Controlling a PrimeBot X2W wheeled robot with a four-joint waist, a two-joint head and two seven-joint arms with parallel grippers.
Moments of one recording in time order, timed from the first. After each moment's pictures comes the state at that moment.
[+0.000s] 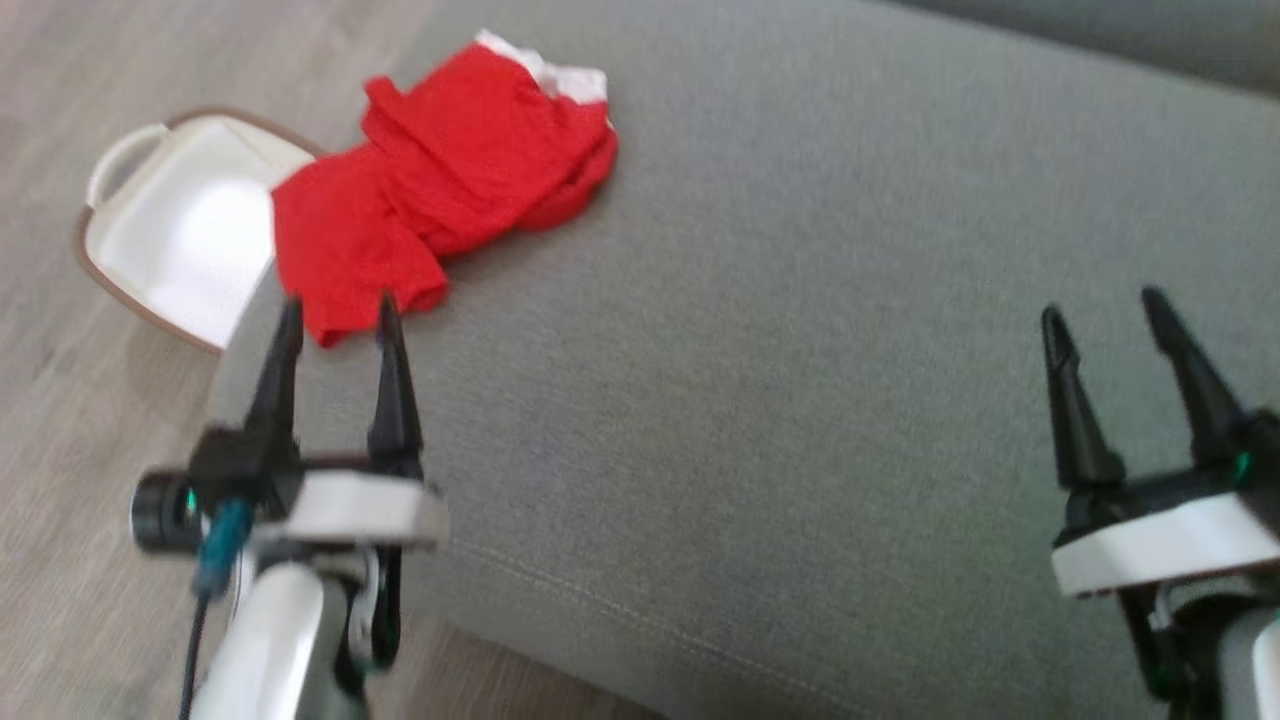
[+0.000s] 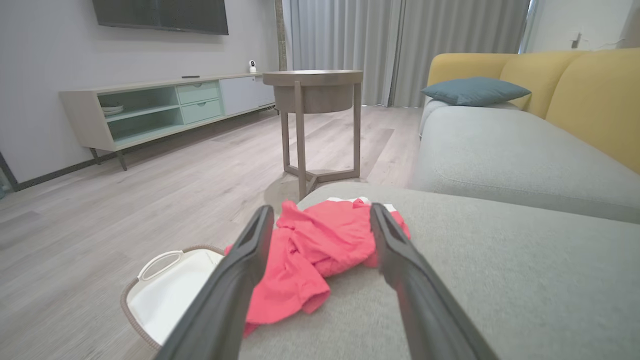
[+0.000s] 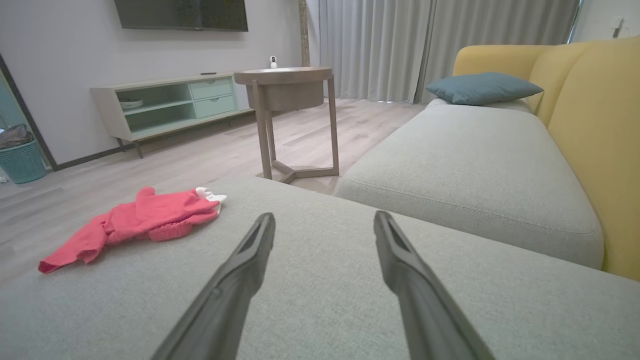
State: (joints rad) left arm -0.13 0.13 -0.27 0.04 -0.20 0.23 -0.25; right arm 0.05 -0.10 -0.01 -0.31 0.10 0.12 0.13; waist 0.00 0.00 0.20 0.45
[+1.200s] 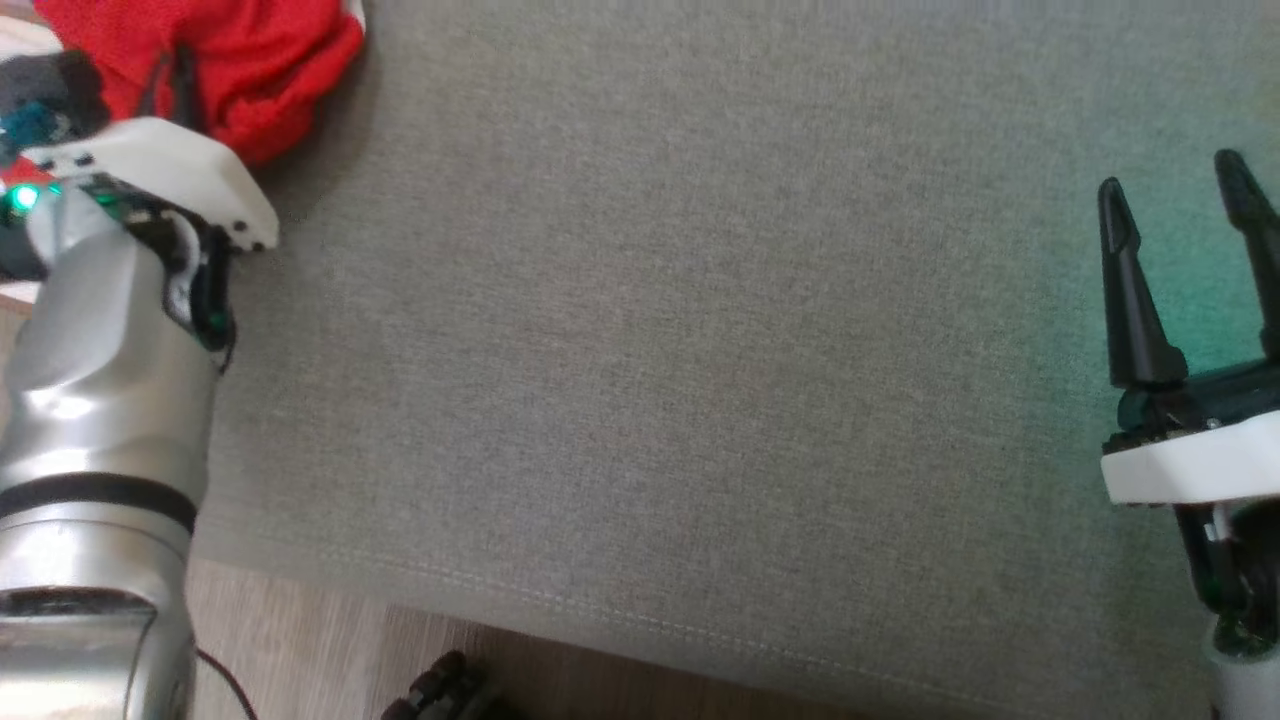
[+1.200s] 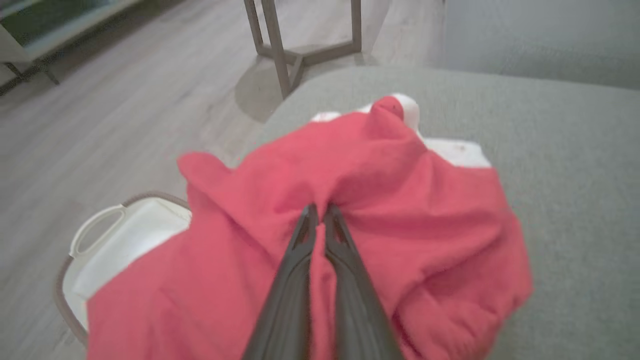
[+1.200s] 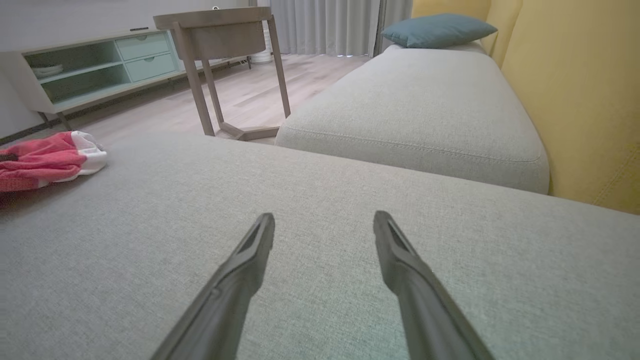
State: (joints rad) left arm -0.97 0.19 -0.15 1.10 -0.28 -0.03 -0.24; right arm -0.11 -0.20 -0.02 -0.36 0.11 0.12 0.16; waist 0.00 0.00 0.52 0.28
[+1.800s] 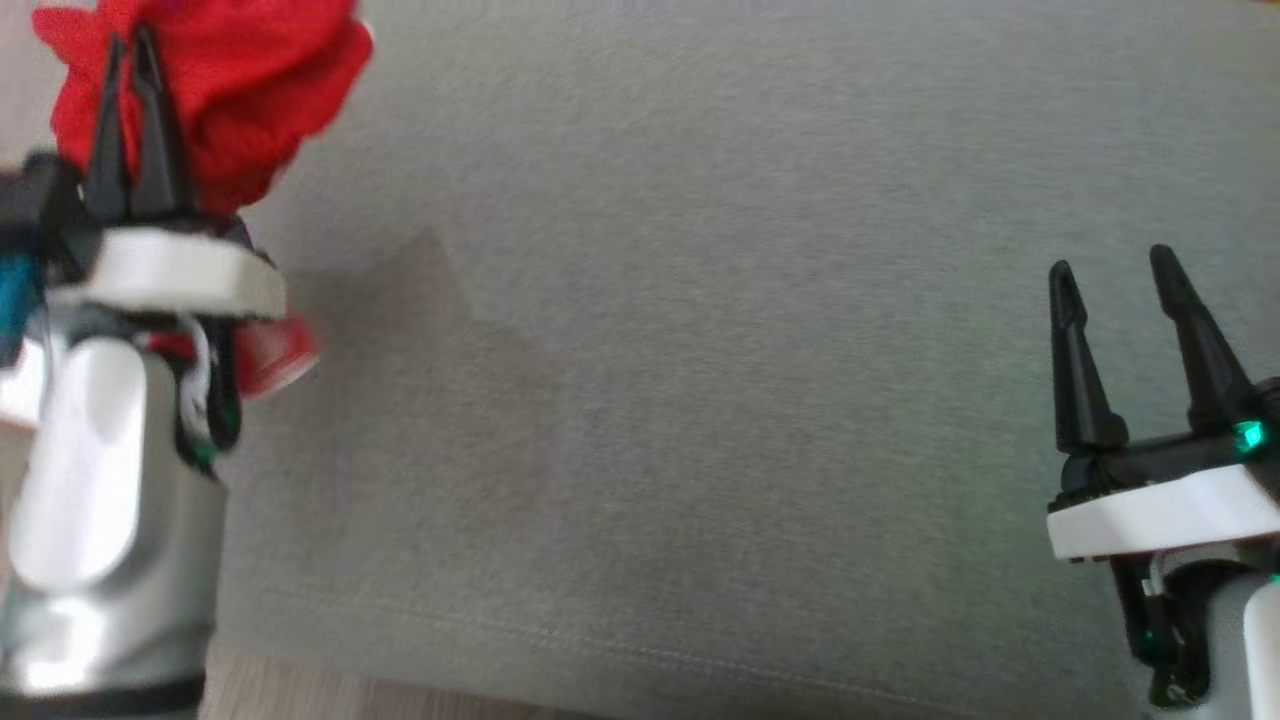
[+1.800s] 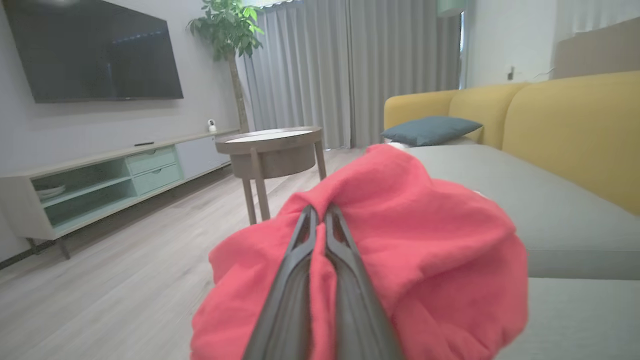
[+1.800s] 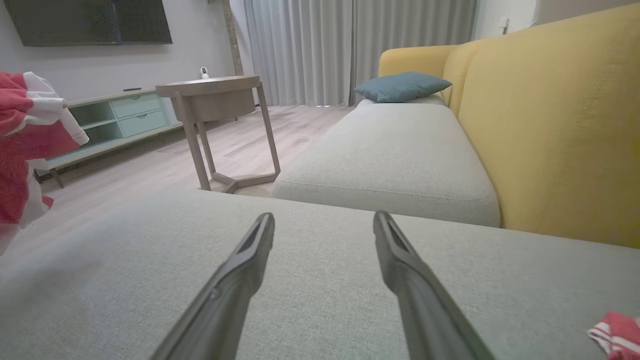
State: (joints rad) left arm -0.58 0.23 -0.12 0.34 -0.20 0.10 -0.26; right arm -0.03 -0.10 -0.02 -0.28 0.12 0.12 0.09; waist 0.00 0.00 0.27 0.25
